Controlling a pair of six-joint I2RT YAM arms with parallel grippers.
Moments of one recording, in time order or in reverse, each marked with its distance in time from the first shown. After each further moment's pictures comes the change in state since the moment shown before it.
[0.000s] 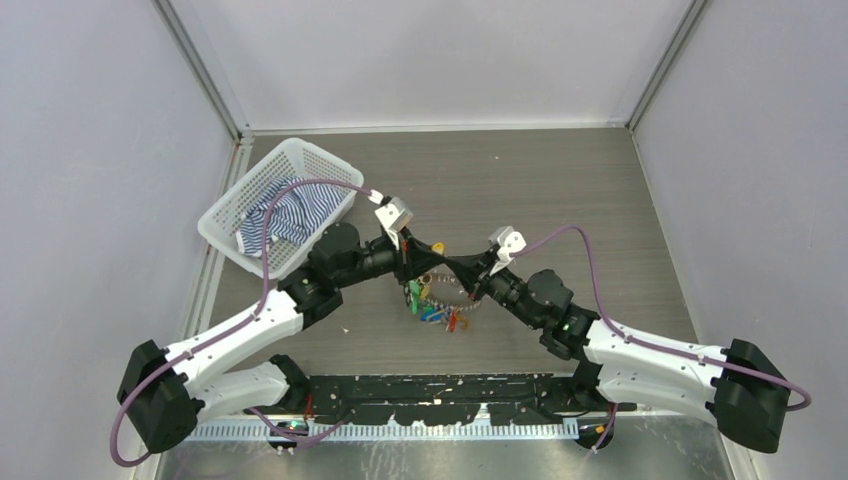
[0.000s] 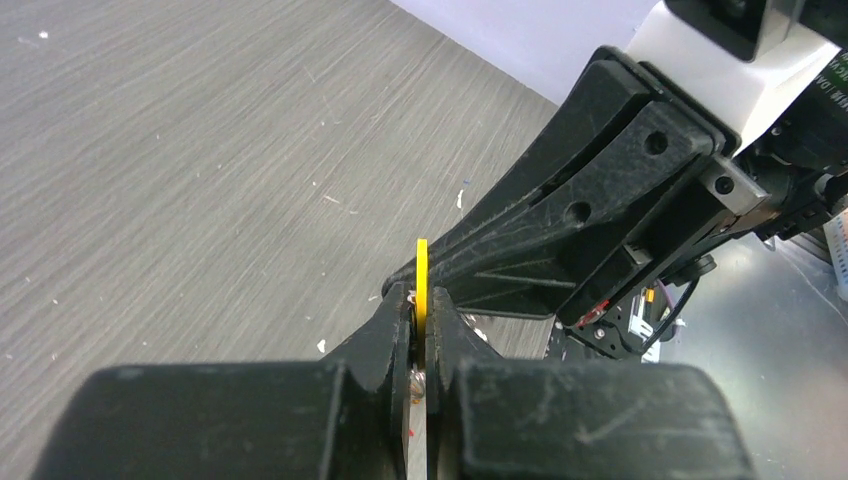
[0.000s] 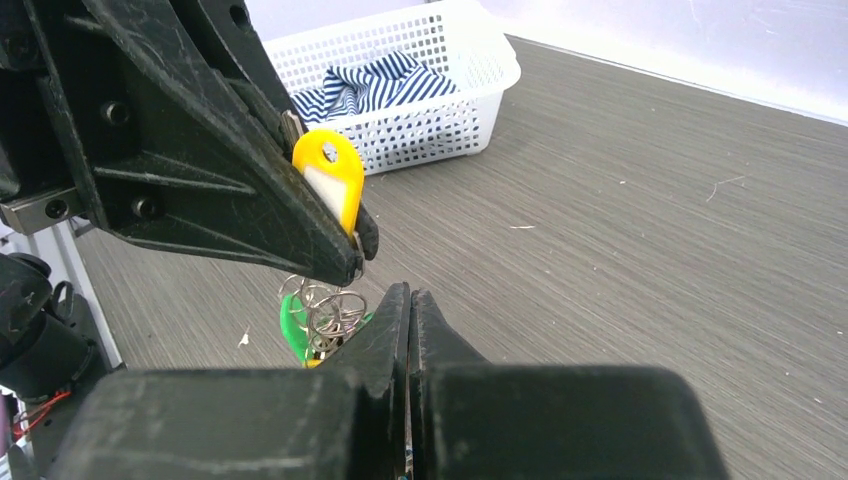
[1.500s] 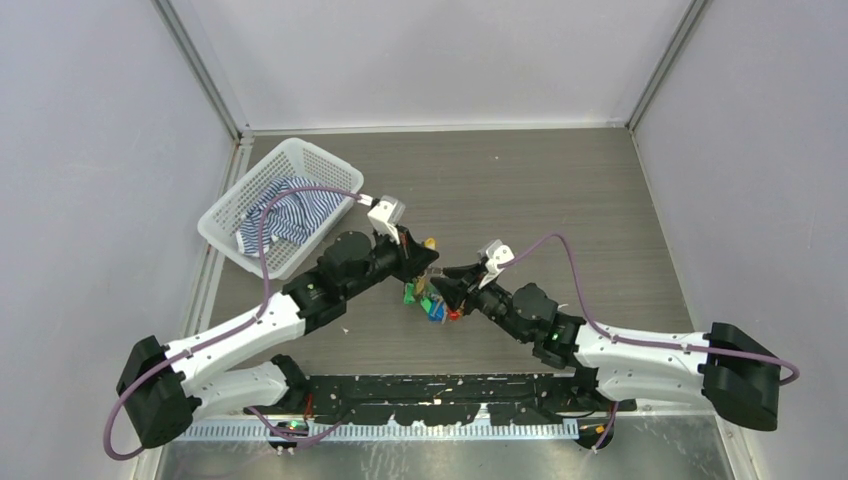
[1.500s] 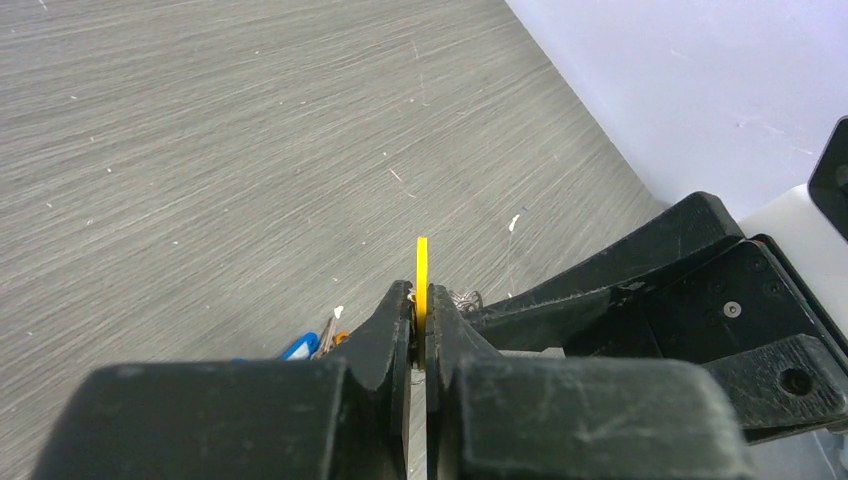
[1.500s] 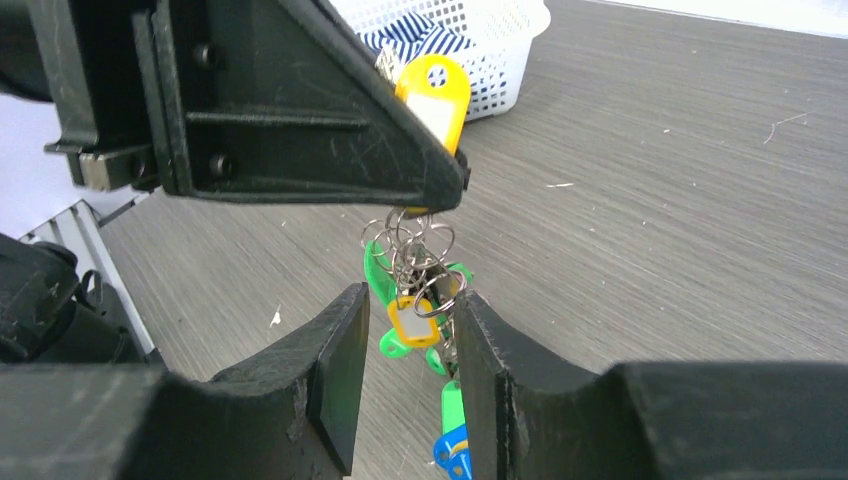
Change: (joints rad) left arm -0.068 -0.005 -0.017 -0.084 -0.349 -0.230; right arm 0.137 0.063 -0.033 0.036 0.147 0.077
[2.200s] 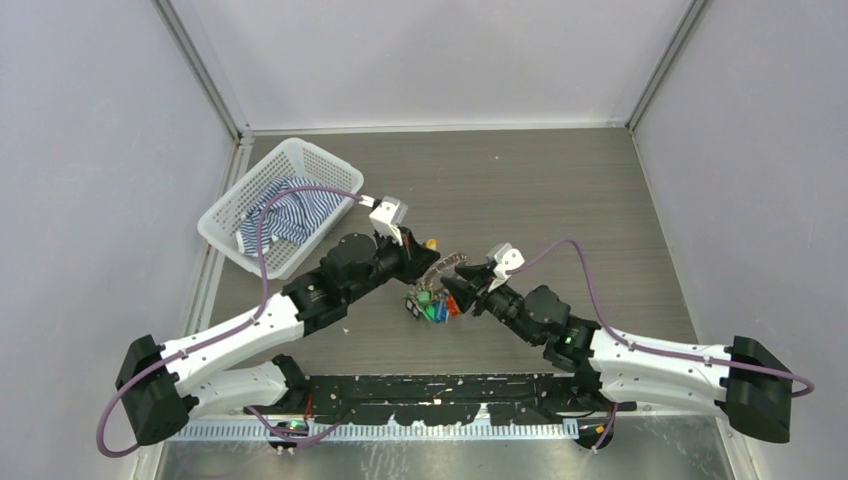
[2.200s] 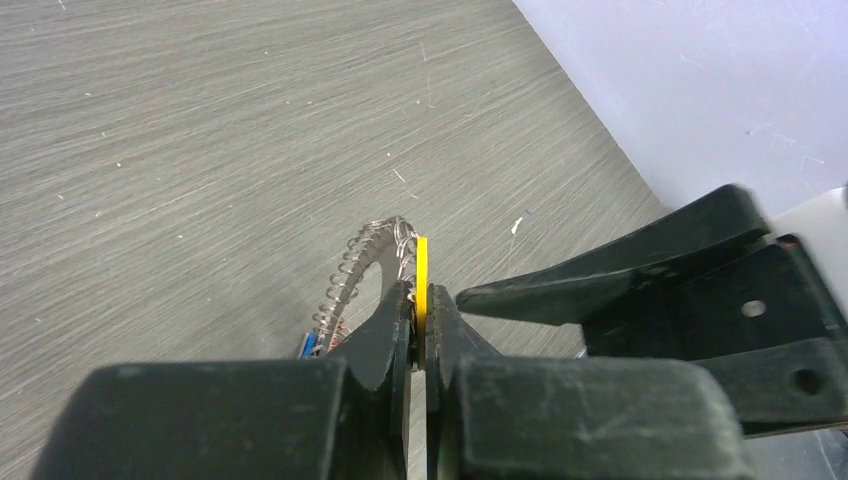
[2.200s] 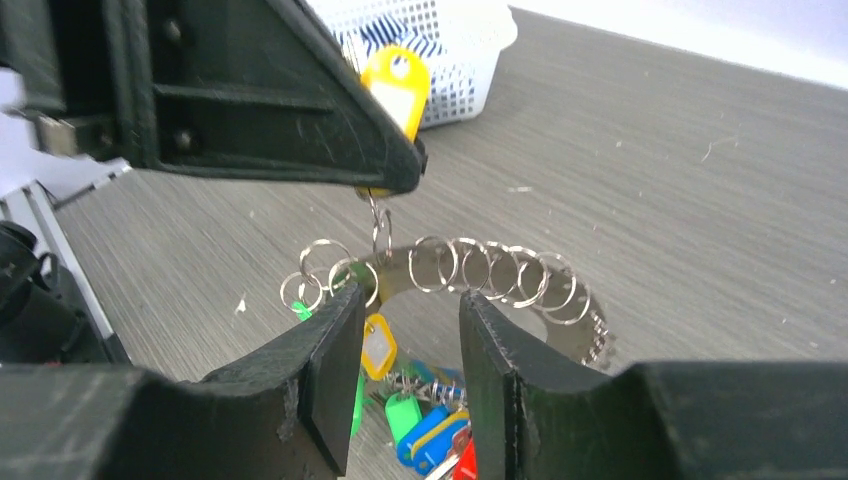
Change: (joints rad) left arm -0.059 -0.012 0.029 -0.057 -0.098 -0.004; right arm 0.002 -0.134 -0.018 -0.083 0.028 -0.093
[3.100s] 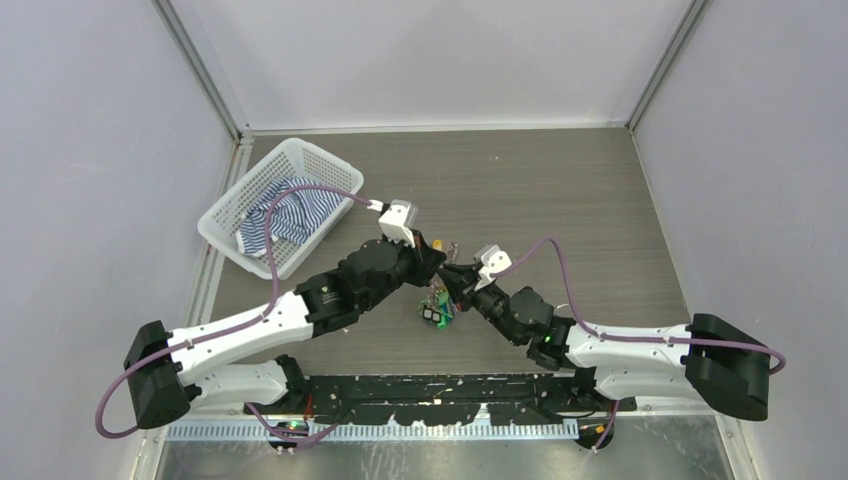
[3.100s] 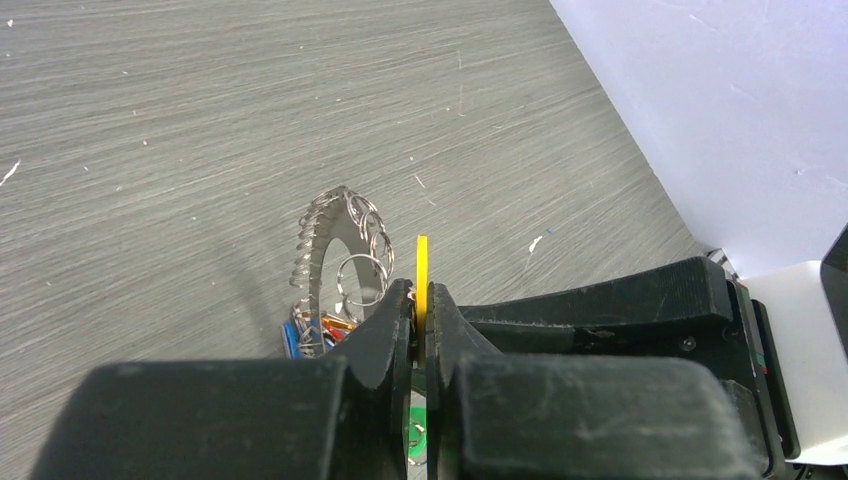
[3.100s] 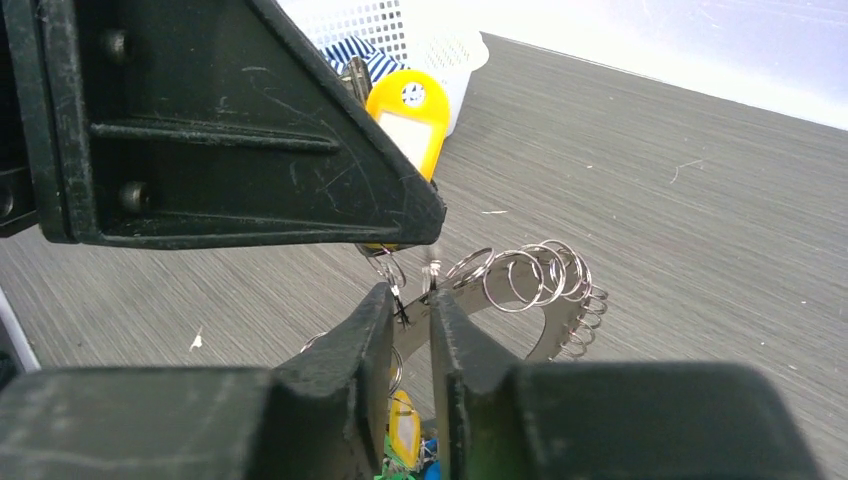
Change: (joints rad) left arm -0.135 0.065 0.083 -0.075 -0.256 -0.066; right arm 0.024 0.233 -0.004 0.264 0.095 -0.068
